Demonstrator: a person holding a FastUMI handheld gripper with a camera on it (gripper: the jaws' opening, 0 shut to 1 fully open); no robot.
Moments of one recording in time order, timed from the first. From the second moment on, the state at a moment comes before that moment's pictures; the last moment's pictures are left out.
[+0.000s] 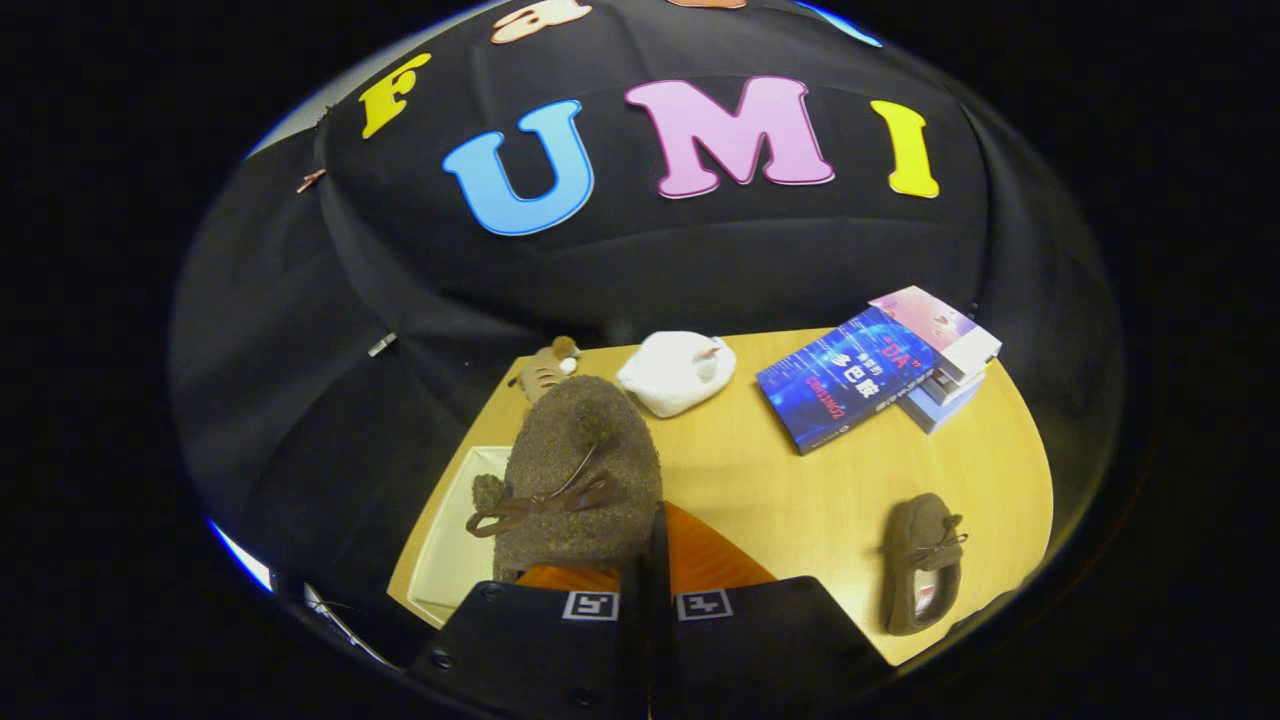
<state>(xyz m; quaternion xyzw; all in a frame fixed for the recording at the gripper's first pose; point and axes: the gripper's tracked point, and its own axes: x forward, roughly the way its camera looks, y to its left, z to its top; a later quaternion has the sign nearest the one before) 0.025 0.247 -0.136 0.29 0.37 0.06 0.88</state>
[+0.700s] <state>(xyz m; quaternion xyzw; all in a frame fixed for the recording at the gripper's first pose) 0.049 0.403 -0.209 0.29 0.47 -0.01 0.84</state>
